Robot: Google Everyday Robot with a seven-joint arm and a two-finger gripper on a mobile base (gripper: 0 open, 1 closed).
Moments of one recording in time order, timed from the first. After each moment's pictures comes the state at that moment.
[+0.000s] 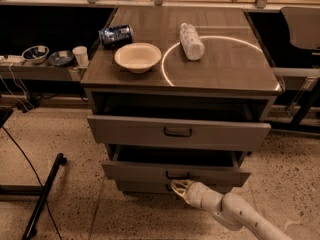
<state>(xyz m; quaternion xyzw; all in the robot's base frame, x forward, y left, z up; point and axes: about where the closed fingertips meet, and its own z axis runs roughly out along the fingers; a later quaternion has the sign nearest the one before) 0.550 -0.082 0.344 -0.47 0.66 0.17 0.56</state>
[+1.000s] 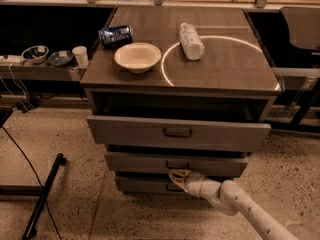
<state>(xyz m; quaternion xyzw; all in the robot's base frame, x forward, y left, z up) 0.599 -0.075 0.345 -0.45 0.65 0.22 0.58</state>
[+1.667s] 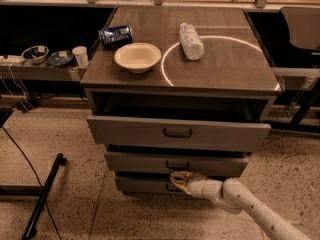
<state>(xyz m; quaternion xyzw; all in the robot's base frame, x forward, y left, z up) 0.583 -0.077 0.343 -0.48 0.65 0.23 0.54</state>
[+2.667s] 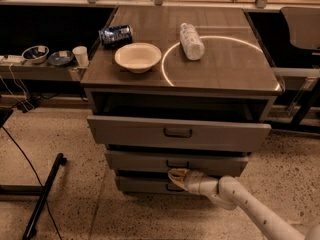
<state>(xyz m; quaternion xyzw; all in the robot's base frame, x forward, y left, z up) 0.607 -0.070 0.330 -0.46 0.66 0.24 0.54</state>
